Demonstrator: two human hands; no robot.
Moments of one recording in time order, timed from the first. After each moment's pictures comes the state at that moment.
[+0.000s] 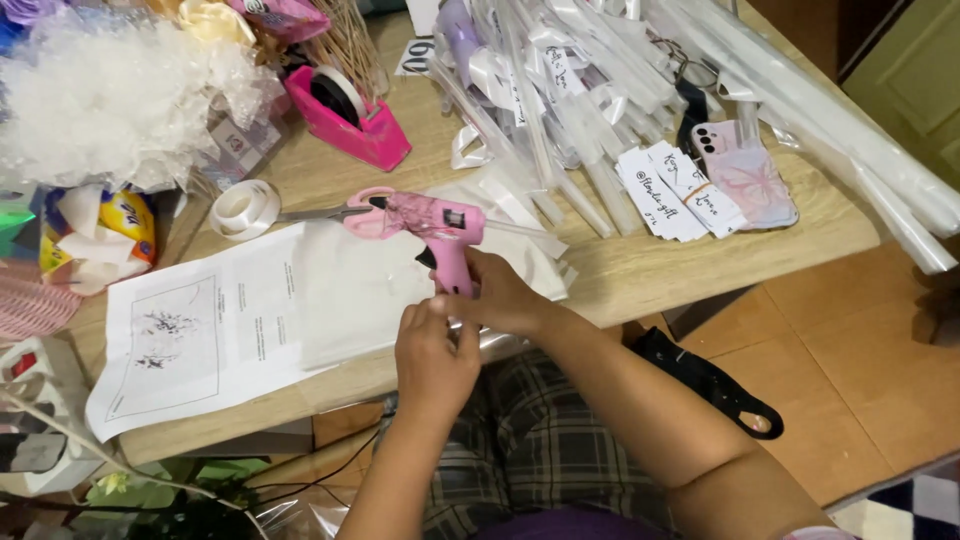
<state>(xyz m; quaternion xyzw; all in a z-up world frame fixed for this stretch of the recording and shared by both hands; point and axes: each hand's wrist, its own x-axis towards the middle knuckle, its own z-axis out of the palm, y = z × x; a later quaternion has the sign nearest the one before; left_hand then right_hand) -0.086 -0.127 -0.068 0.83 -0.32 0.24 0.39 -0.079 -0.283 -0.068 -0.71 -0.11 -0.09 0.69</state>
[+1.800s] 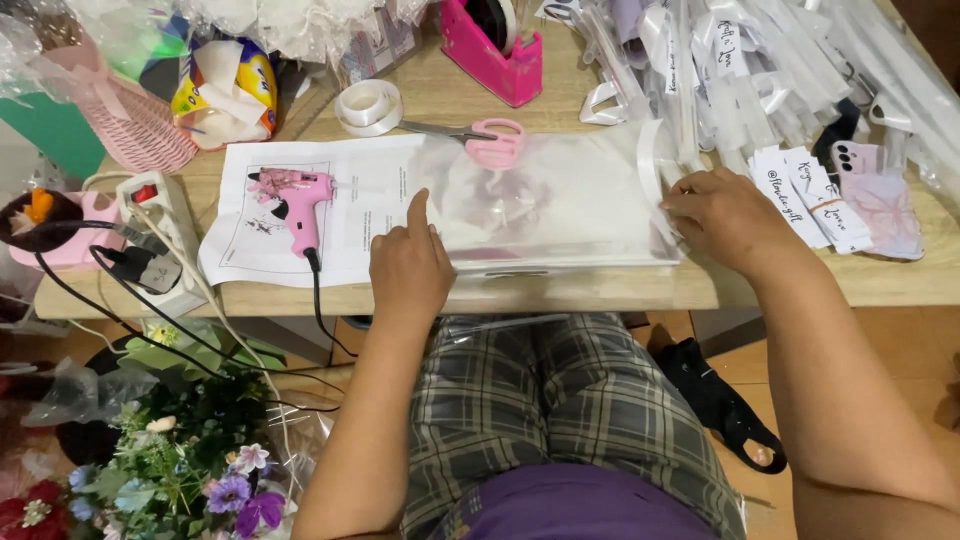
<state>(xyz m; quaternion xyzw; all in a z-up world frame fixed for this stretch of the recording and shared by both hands) -0.024 0.004 -0.073 0.92 -0.19 0.28 0.19 -0.098 -0.424 -0.037 -0.99 -0.11 -0.10 0.05</state>
